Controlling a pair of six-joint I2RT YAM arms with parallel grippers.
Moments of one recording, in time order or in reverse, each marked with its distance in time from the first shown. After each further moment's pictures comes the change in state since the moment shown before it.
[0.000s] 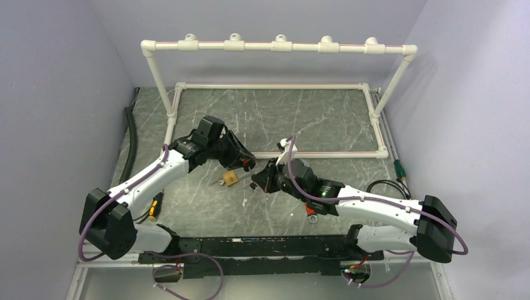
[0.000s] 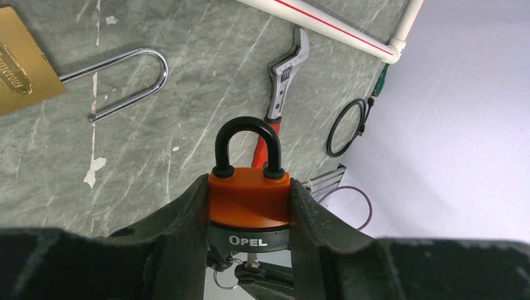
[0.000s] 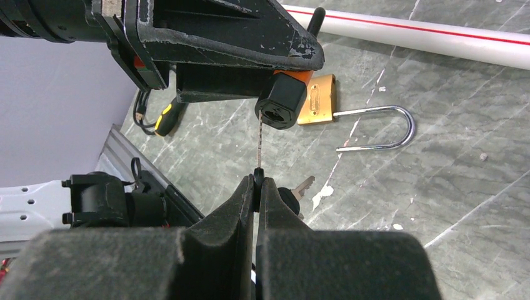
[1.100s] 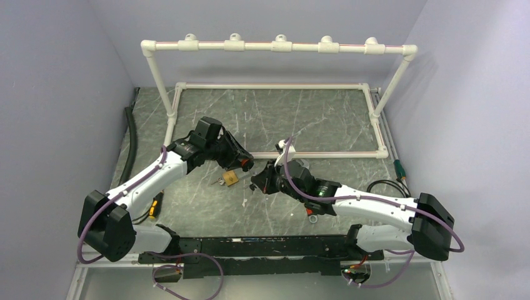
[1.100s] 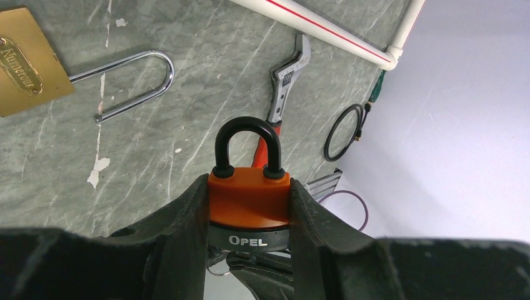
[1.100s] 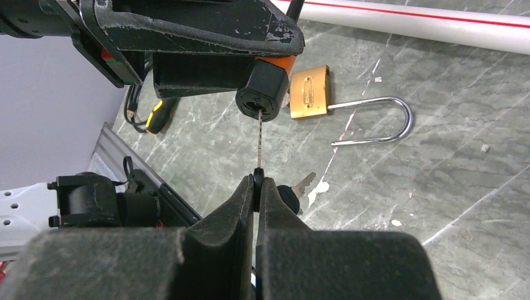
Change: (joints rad) left arm 0.016 -0.018 -0.026 0.010 0.000 -0.019; right arm 0.000 0.032 -0.011 0.010 0.001 0.020
